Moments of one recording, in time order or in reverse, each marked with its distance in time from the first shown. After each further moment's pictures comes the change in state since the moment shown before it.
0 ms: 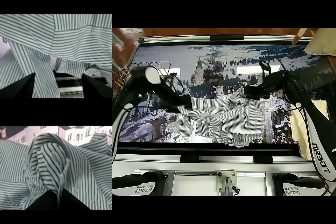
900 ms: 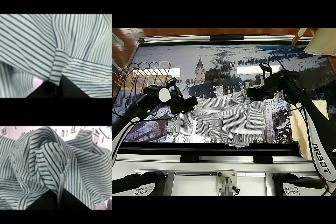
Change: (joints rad) left arm -0.053 0.083 -0.218 0.075 0.436 -0.242; right arm 0.000 0.003 0.000 -0.102 -0.027 -0.012
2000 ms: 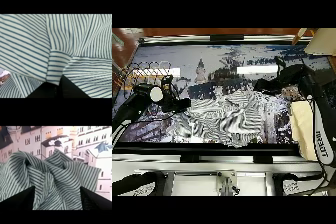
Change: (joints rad) left arm 0.025 0.064 0.000 0.068 -0.103 0.169; right arm -0.186 -0.120 0.098 0.241 -0.043 -0.157
